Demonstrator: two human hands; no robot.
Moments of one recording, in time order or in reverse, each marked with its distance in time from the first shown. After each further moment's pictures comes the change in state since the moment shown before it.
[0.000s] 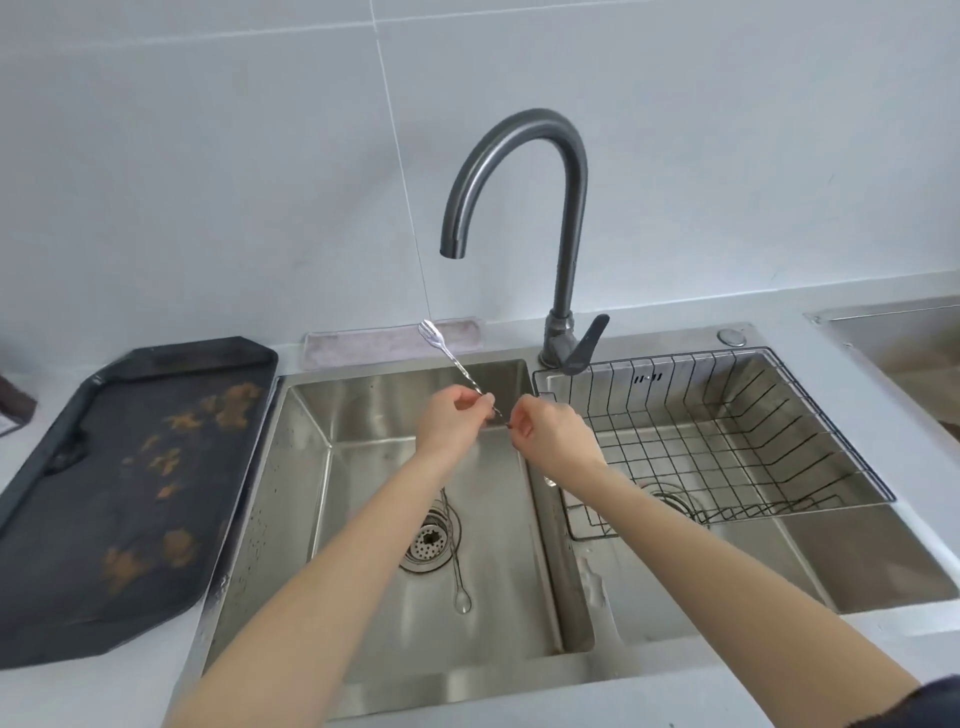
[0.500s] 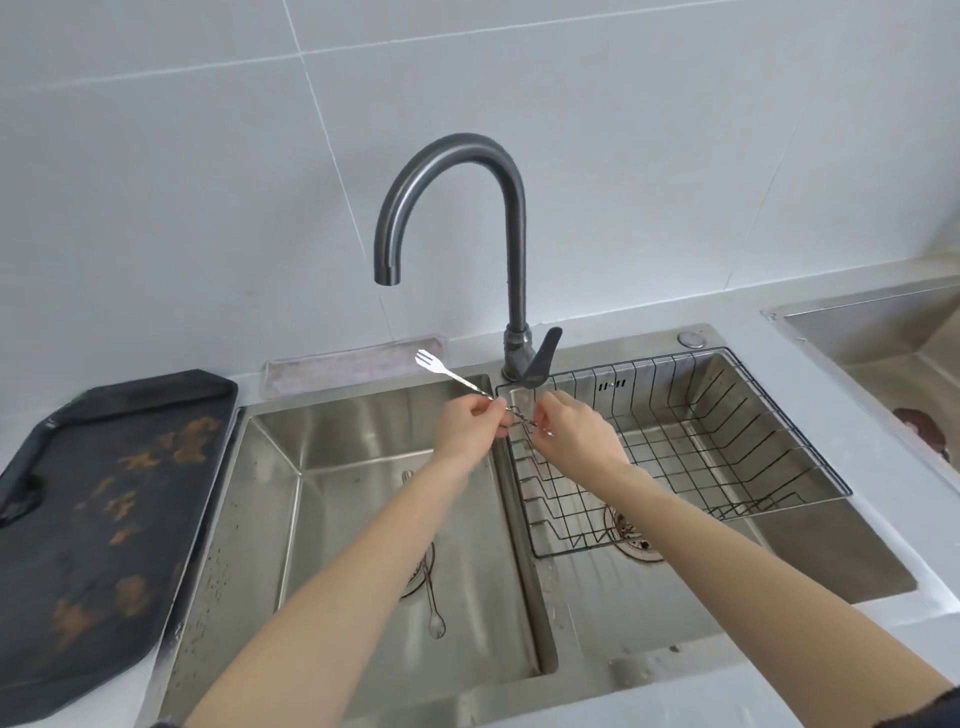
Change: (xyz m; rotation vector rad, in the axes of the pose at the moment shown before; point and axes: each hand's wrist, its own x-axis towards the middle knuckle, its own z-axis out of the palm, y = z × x) left_hand -0.003 0.037 0.052 -0.142 -0.110 -0.029; right_hand 0.000 0.049 -0.045 -0.146 0.098 -0.034
